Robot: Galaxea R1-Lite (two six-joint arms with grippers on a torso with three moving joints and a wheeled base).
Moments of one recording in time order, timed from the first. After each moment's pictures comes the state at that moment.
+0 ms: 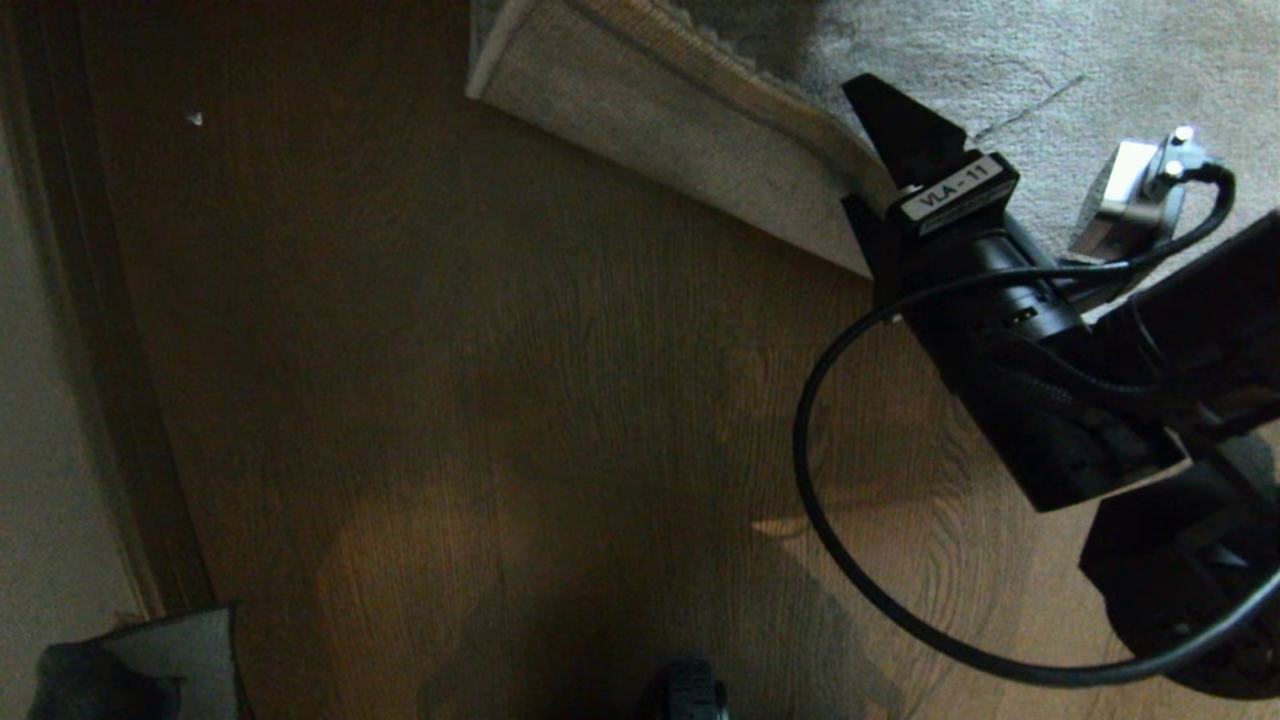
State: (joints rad) left arm 0.00 0.00 0.00 0.00 0.00 -0.01; right arm 0.76 1.71 -0.80 -1.52 -0.31 0.79
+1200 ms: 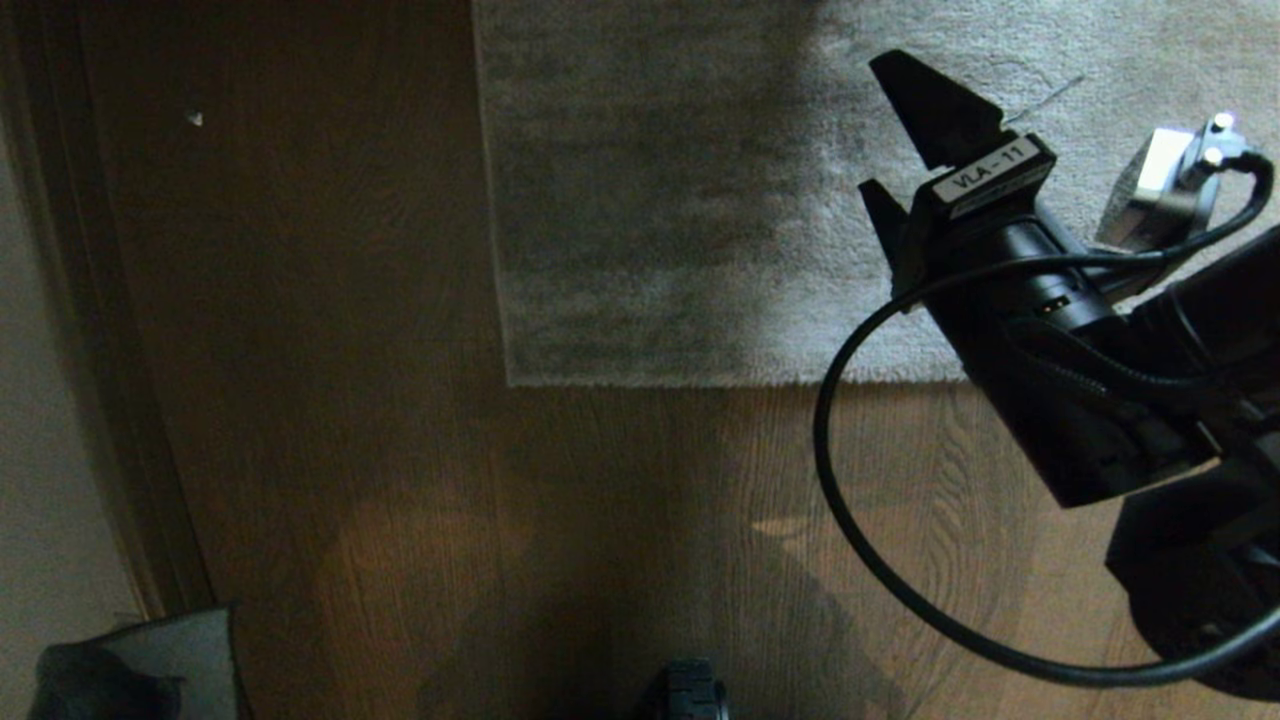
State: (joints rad) left arm 0.00 0.00 0.00 0.00 0.00 -0.01; right arm 0.75 1.69 -0.79 -1.52 -0.31 0.81
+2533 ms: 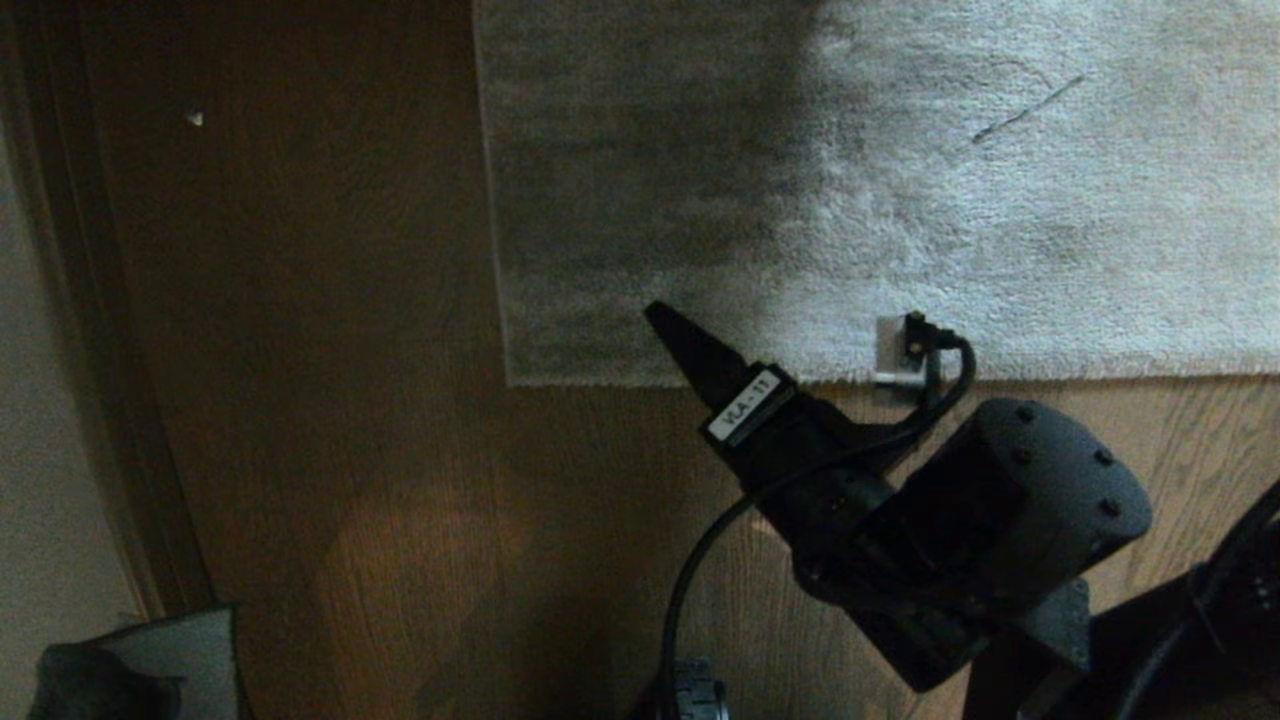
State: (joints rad) left arm 0.00 0.00 0.00 0.00 0.00 -0.01; right arm 0.98 1.90 -0.70 -1.52 -0.31 0.86
